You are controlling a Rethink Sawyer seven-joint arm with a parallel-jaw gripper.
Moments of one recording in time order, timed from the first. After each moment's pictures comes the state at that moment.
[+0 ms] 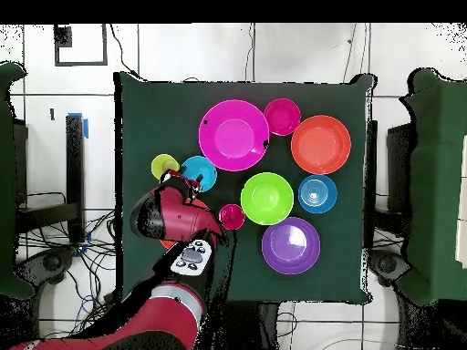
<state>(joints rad) 0.23 -0.38 -0.24 1.73 0.33 -0.14 2.09</state>
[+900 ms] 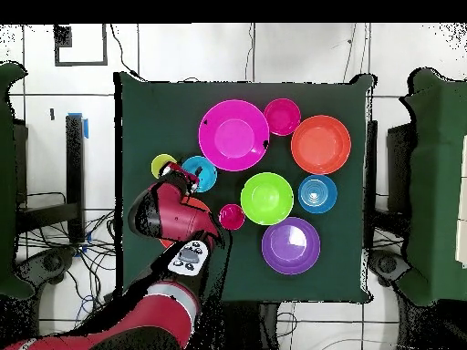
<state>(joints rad) 0.25 -0.36 -0.24 1.73 0.41 -0.27 2.14</state>
